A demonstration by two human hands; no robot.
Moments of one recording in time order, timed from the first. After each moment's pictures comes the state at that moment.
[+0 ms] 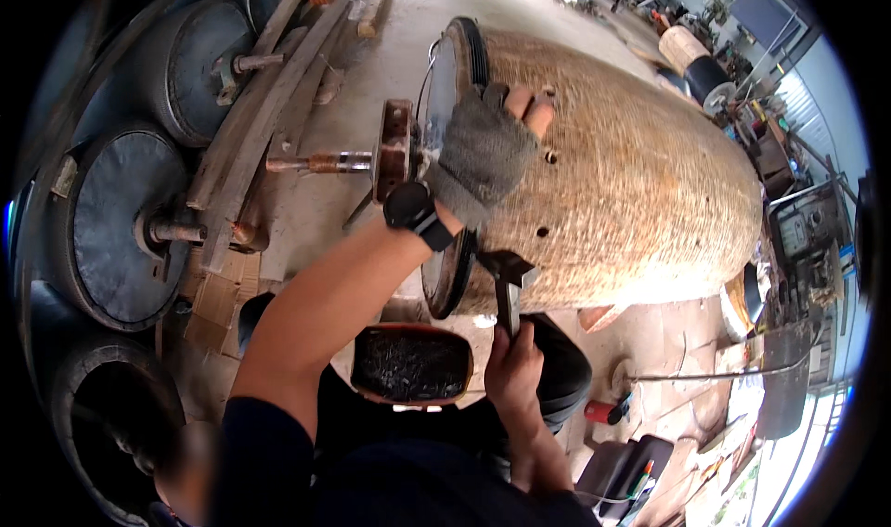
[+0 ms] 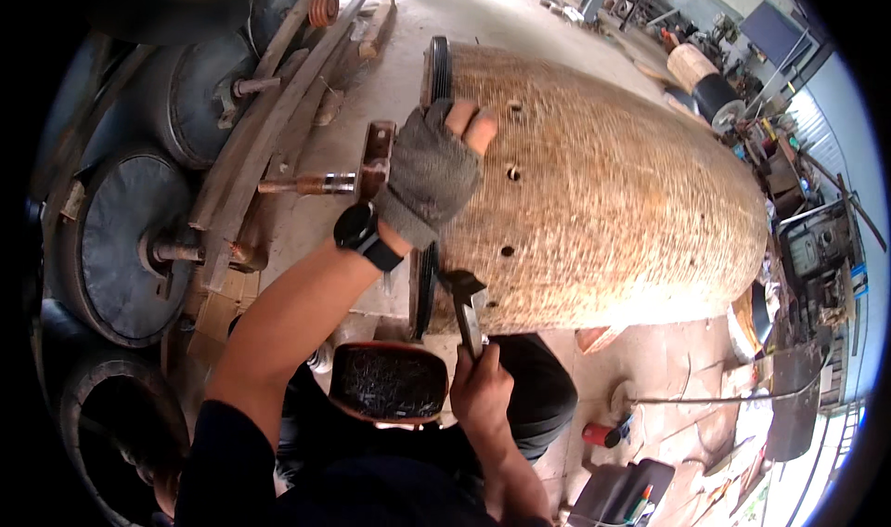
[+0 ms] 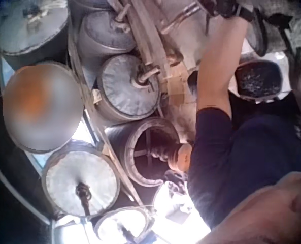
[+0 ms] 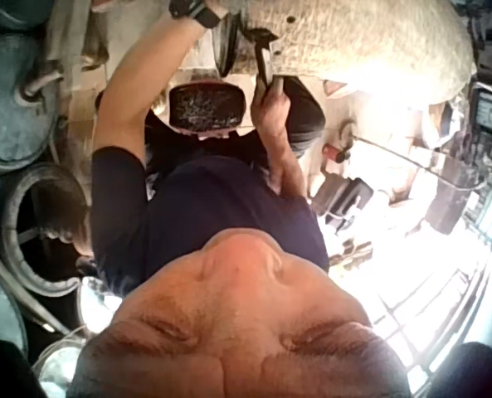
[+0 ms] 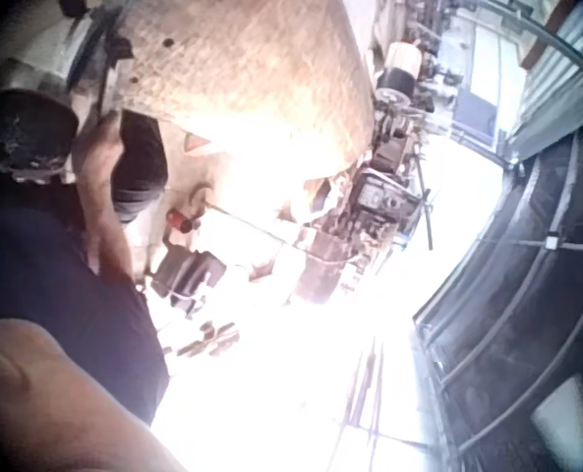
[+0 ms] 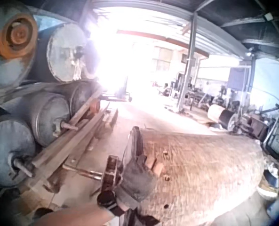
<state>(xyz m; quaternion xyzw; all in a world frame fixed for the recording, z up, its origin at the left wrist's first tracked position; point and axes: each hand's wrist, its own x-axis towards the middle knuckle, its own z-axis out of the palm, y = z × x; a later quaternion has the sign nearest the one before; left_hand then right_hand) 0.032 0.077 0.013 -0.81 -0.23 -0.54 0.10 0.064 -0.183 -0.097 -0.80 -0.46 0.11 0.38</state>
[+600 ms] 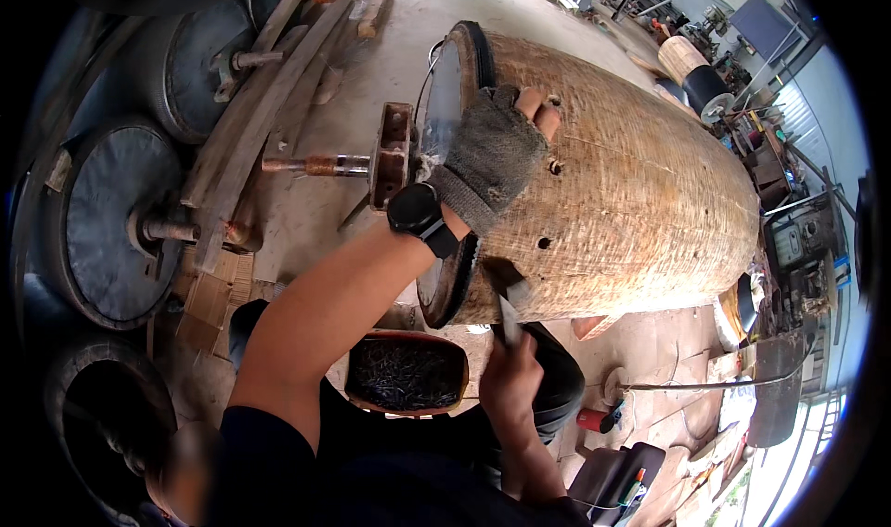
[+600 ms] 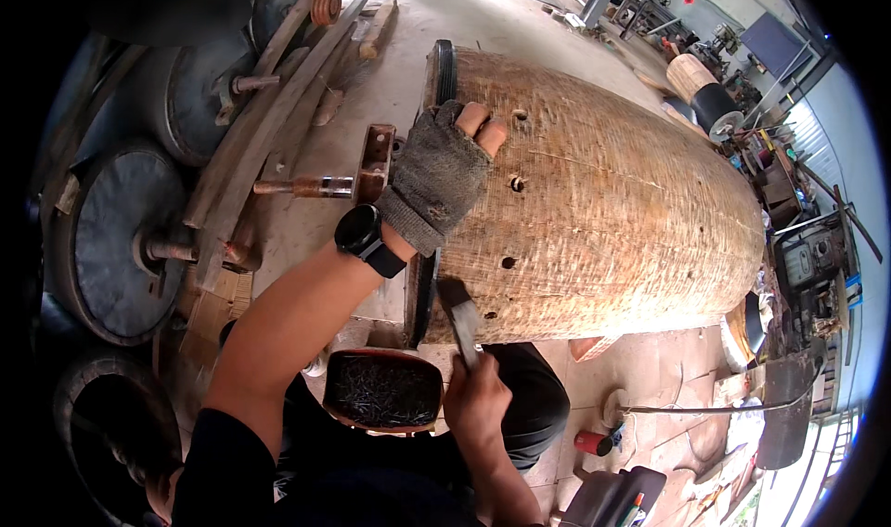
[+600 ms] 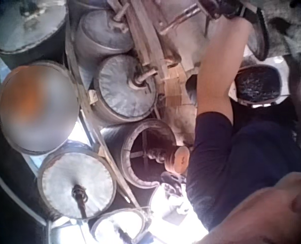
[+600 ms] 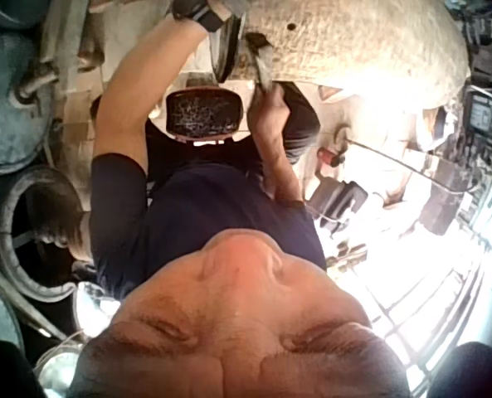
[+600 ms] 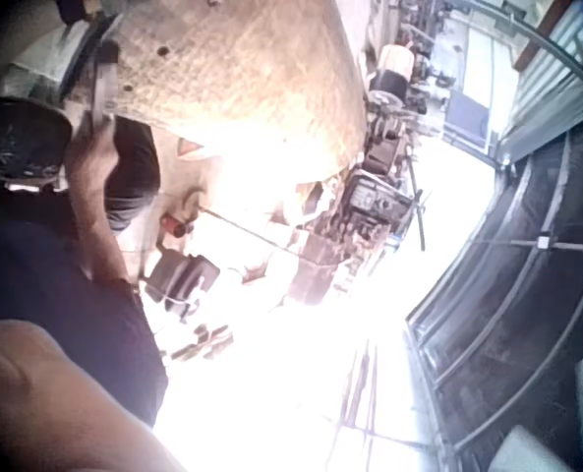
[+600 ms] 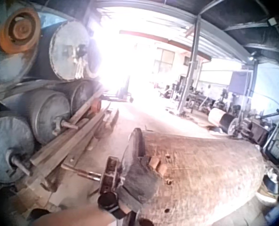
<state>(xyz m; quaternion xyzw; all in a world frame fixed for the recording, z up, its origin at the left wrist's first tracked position) 0.035 0.086 0.023 -0.83 -0.23 -0.50 0.11 0.062 -0.174 -0.090 -0.77 -0.50 0.02 0.39</state>
